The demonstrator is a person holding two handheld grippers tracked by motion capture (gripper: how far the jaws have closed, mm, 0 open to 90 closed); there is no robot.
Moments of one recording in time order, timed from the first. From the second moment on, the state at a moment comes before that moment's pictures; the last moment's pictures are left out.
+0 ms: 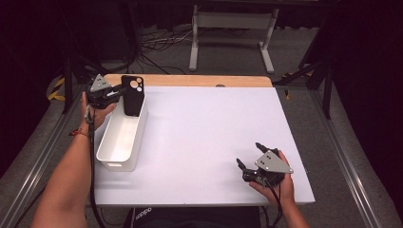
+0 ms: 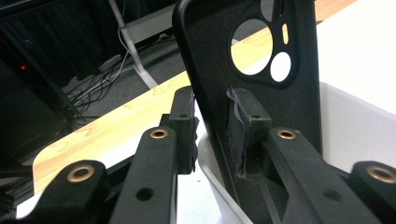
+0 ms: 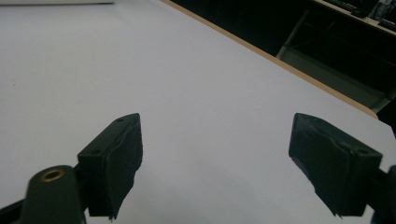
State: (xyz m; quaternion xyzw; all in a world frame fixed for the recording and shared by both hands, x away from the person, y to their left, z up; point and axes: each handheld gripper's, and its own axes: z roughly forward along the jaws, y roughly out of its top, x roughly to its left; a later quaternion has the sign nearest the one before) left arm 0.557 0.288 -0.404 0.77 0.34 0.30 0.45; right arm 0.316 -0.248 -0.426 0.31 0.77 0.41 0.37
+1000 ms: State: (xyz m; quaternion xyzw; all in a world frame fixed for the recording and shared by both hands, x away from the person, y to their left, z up) left arm 0.539 0.290 -0.405 0.75 0.37 0.33 0.44; right arm 0.314 -0.241 -0.422 0.30 0.76 0.42 0.39
